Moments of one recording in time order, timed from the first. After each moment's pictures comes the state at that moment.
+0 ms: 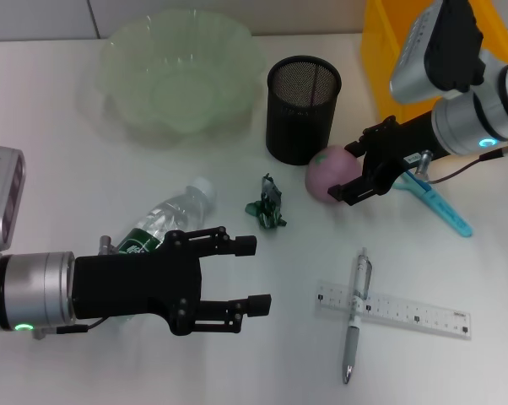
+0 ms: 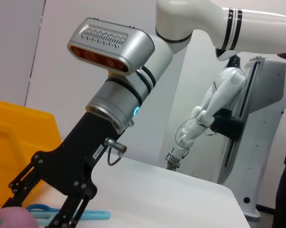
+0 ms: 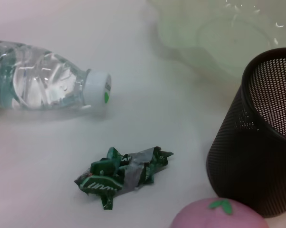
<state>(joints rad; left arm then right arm) -0.52 -2.07 0.74 0.33 1.98 1.73 -1.01 0.75 2.09 -1.18 -0.84 -2.42 -1.19 1.84</state>
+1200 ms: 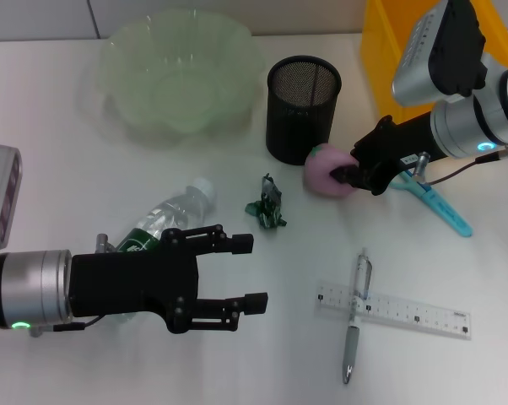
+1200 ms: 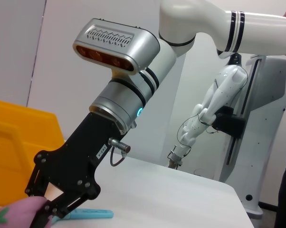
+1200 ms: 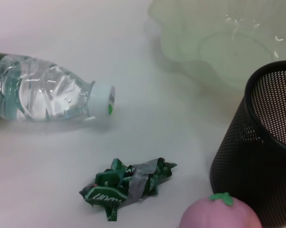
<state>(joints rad) -0.51 -2.07 0.74 0.34 1.98 1.73 -1.01 0.72 2.08 -1.22 -0.85 -2.34 -1.17 1.82</state>
